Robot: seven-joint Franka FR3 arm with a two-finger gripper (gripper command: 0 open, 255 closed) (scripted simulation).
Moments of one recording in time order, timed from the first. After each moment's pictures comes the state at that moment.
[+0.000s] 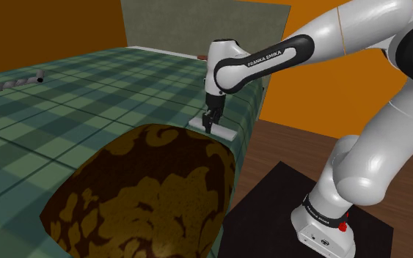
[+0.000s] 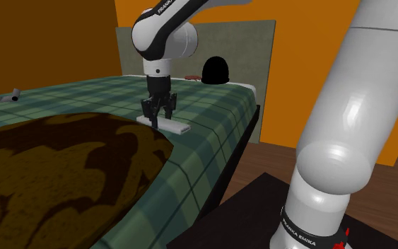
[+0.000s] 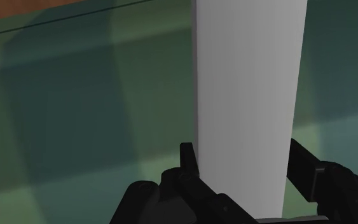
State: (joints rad) arm 0.25 -0.16 -0.04 -2.29 0.02 2.13 -0.04
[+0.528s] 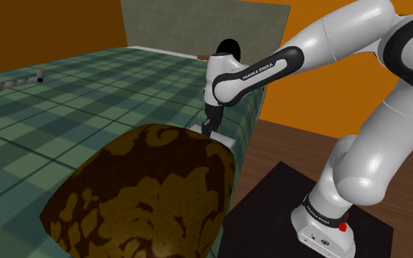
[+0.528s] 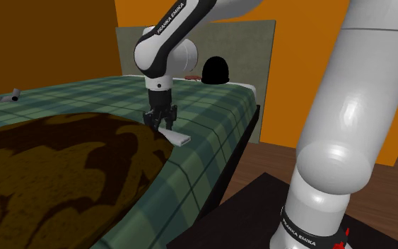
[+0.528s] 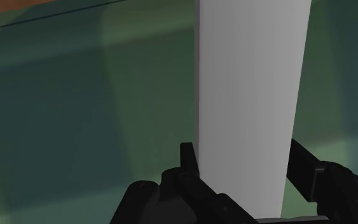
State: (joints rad) arm 0.25 -0.10 -0.04 -2.35 0.02 2.25 -0.05
